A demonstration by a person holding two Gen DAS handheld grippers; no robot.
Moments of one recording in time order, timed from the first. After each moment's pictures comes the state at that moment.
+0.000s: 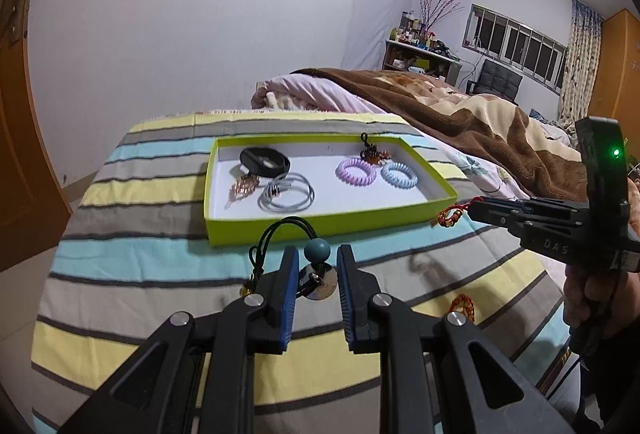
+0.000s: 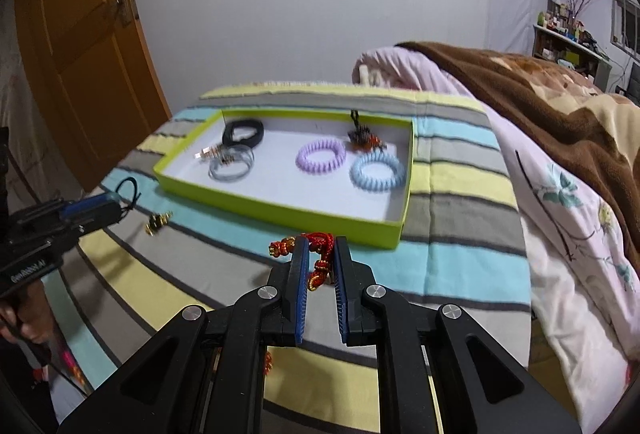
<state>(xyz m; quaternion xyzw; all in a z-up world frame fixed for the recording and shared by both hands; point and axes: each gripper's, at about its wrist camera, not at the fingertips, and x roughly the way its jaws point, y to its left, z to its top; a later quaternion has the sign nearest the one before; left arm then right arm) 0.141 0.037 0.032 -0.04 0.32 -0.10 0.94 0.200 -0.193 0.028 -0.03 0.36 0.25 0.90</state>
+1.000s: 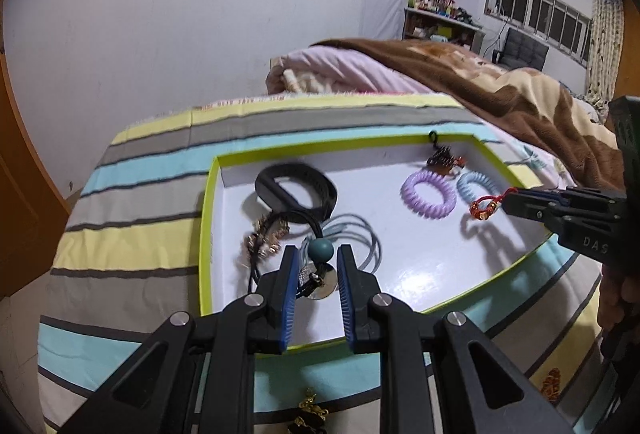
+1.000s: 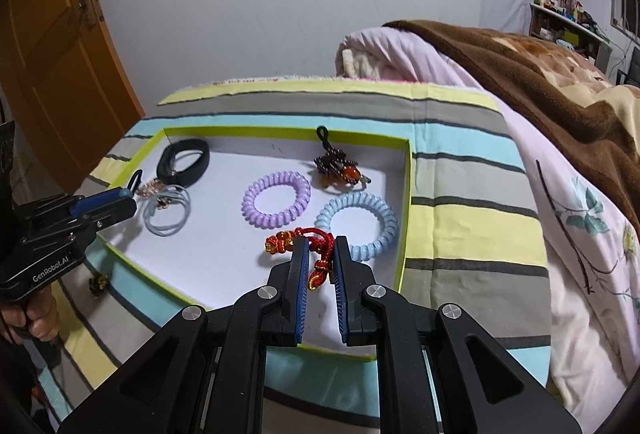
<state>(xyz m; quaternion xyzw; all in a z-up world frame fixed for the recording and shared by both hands) 0.255 0.043 -0.001 0.00 0.38 -0.07 0.92 0.298 -0.177 -0.004 -0.02 0.41 0.23 0.88</state>
